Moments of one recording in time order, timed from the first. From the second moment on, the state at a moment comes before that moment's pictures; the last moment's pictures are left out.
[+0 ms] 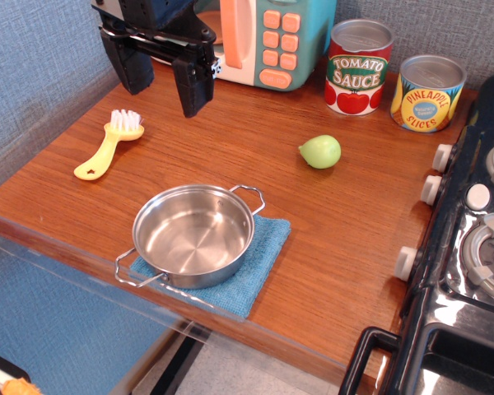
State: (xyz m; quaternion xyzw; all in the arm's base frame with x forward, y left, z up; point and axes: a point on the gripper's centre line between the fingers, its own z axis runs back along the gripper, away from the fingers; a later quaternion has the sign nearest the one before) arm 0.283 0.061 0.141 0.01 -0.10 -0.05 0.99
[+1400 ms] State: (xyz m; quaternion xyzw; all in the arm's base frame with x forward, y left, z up) arm 0.388 -0.035 0.052 0.01 -0.06 -0.01 1.00
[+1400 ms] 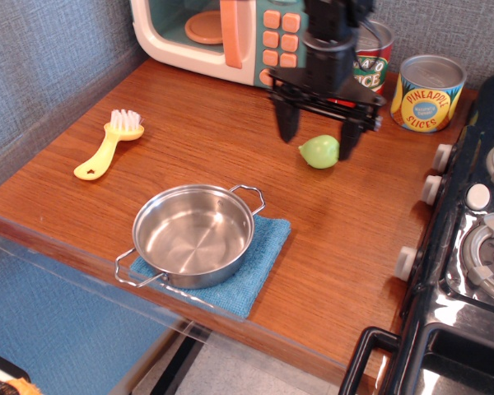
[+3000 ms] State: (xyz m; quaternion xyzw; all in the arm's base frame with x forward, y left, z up) arm 0.408 -0.039 0.019 0.05 -0.03 0.00 1.00
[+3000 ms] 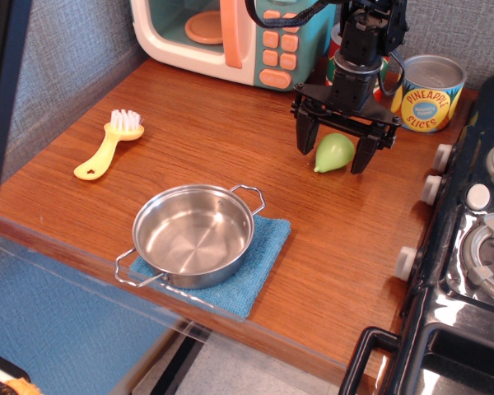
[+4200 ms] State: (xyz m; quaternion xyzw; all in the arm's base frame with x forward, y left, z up) arm 0.390 0.015 0.112 -0.01 -0.12 0.06 0.99
